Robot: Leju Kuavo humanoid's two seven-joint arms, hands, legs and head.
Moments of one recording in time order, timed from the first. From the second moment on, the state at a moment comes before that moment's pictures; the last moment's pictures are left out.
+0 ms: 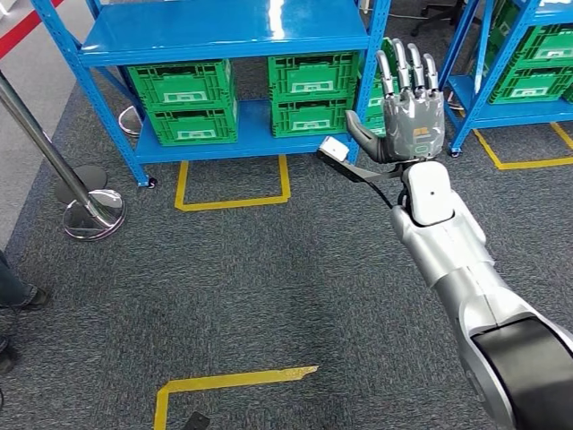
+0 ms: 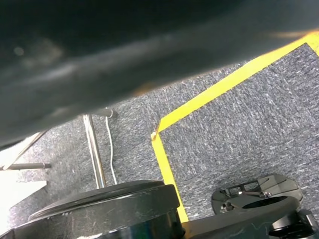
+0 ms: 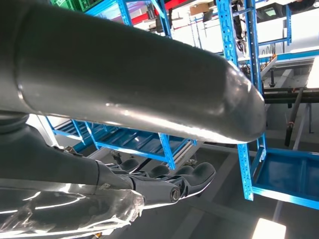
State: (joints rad) left arm -0.13 -0.27 1.02 -0.20 -1.36 0.29 -0.11; right arm -0.87 -0.05 0.33 -0.82 1.48 -0.64 0.13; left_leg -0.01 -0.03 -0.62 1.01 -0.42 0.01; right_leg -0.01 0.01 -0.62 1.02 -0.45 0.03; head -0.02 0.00
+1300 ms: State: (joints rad) left arm -0.13 -0.27 1.02 -0.20 -1.37 0.30 -0.10; right arm -0.86 -0.06 0.33 -0.82 1.47 -0.64 0.13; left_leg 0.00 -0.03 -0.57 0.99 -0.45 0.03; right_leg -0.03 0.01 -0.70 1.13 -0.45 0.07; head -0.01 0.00
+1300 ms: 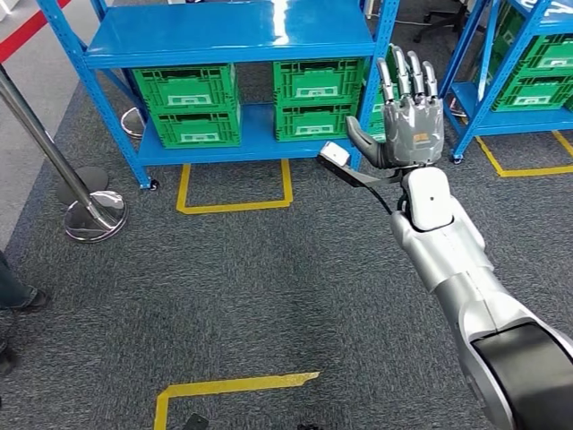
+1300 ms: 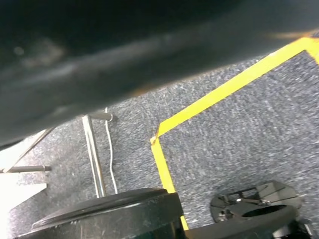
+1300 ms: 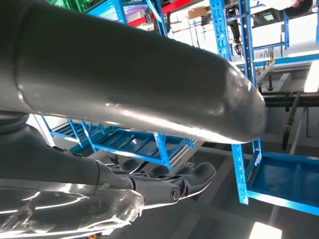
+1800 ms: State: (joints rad) left arm -0.13 -0.27 1.02 -0.20 -1.37 0.30 -0.10; right arm -0.86 -0.06 0.33 -0.82 1.47 -0.64 0.13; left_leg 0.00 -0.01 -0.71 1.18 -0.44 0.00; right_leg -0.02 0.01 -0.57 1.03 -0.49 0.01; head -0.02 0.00
